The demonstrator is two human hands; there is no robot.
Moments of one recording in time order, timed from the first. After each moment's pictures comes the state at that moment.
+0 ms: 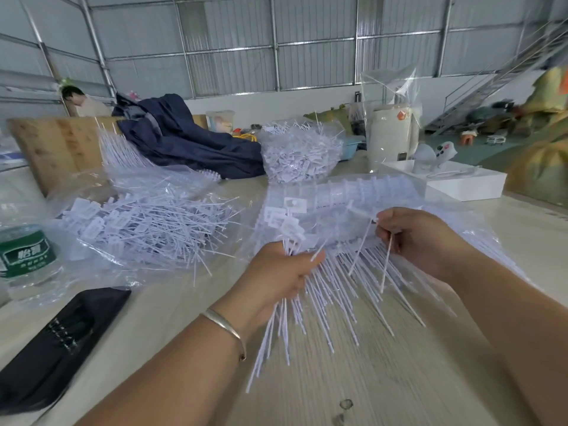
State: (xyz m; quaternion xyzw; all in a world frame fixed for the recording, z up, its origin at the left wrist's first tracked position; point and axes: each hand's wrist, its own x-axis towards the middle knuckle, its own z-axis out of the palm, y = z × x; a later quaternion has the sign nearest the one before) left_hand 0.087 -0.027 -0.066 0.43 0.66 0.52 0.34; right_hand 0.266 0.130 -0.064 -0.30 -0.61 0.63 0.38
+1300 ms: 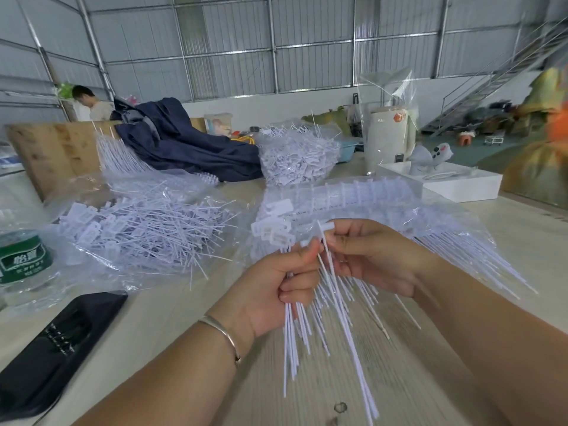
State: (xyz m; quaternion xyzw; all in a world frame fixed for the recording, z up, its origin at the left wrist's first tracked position) left_hand 0.091 -0.032 -0.066 0.35 0.35 0.59 0.64; right_hand 0.235 0.080 -0.054 -0.10 -0.68 0.69 0.22
